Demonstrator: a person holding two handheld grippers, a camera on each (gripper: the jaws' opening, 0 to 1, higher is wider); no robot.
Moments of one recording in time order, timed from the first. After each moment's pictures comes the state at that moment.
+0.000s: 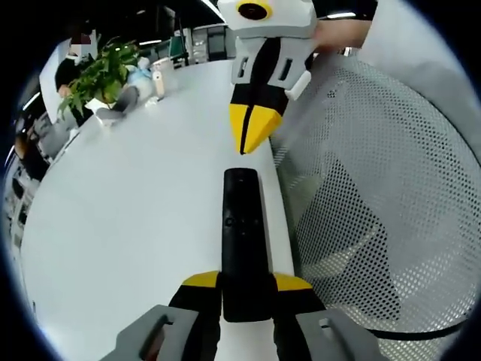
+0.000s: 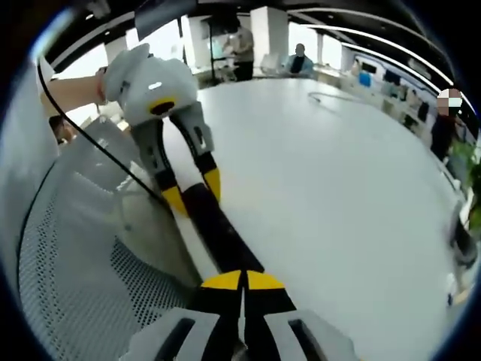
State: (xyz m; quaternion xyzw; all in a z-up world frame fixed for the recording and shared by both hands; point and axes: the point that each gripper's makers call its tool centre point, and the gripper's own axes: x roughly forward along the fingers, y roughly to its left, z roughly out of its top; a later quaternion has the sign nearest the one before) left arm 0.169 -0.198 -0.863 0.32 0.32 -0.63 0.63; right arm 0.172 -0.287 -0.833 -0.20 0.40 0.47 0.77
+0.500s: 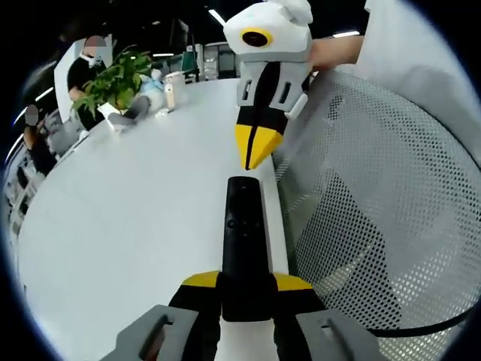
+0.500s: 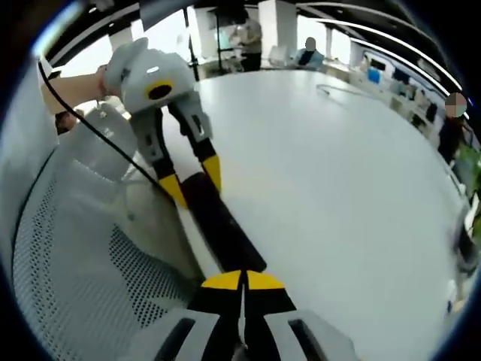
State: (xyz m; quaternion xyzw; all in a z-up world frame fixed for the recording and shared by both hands) left arm 0.166 -0.198 -0.862 0.28 0.30 -0.64 0.66; right arm 0.168 -0.287 -0.843 -0.22 0.41 0.48 0.74
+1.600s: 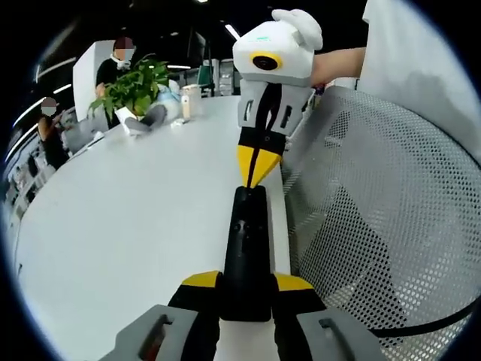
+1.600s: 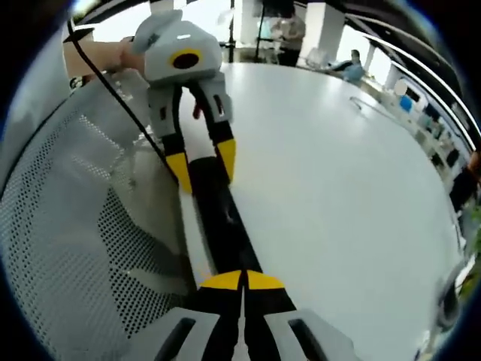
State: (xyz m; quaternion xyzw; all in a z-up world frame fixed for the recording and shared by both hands) left arm 0.167 -0.199 -0.860 0.23 0.27 -0.62 0.70; right arm 0.174 -0.282 -0.854 -0.32 0.38 0.52 0.69
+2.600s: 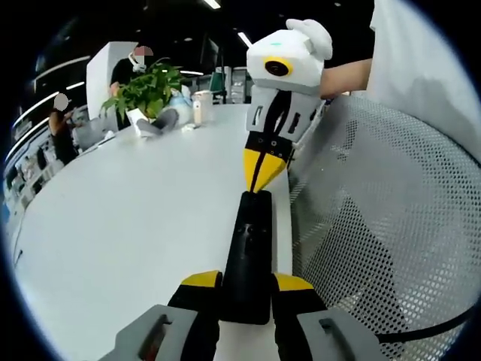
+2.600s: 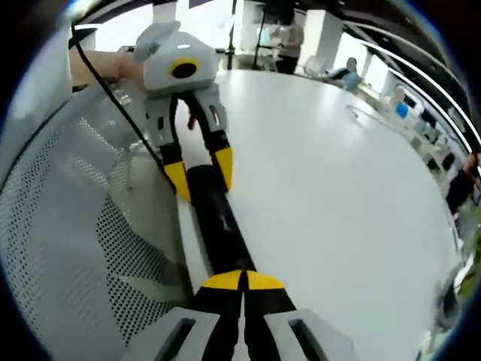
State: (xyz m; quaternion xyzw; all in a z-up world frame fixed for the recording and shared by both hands) left arm 0.169 -0.200 -0.860 0.20 0.26 -0.61 0.72; right arm 0.179 -0.276 -0.849 -0.30 0.35 0.53 0.71
